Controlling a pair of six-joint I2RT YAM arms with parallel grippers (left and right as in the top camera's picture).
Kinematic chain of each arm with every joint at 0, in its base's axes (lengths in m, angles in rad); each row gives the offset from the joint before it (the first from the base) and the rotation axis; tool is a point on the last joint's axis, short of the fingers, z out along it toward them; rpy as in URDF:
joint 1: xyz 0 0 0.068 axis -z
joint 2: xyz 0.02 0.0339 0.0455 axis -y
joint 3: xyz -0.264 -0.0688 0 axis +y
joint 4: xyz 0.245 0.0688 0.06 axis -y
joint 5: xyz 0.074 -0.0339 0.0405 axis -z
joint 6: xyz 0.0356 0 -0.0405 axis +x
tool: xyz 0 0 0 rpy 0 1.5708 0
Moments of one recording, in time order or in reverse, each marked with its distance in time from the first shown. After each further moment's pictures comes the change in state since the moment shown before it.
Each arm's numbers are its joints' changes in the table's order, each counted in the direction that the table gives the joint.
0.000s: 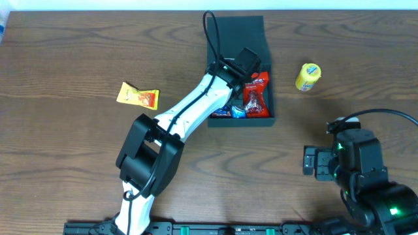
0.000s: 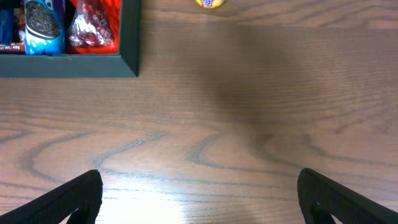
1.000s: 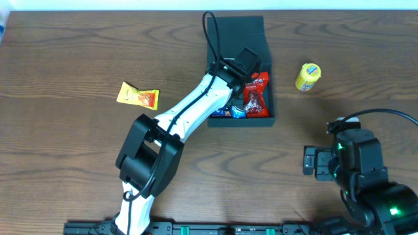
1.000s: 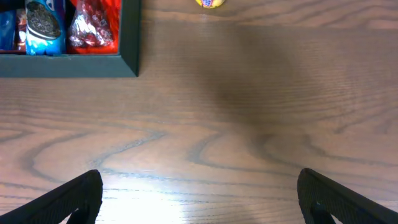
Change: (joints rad) left arm 0.002 0.008 0.000 -0.001 -0.003 -0.016; right arm 0.000 0.000 0.000 0.000 0.000 0.000
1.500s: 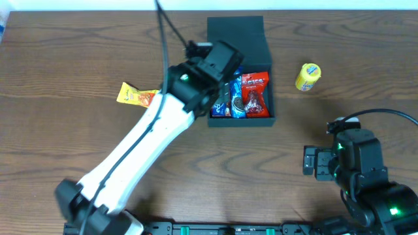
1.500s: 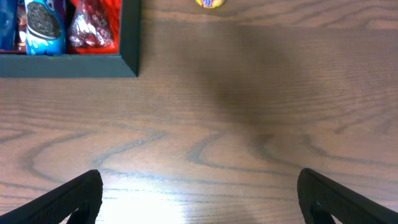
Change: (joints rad) left arm 0.001 0.433 -0.011 -0.315 -0.180 -0.002; right arm 0.000 0.000 0.000 0.000 0.000 0.000
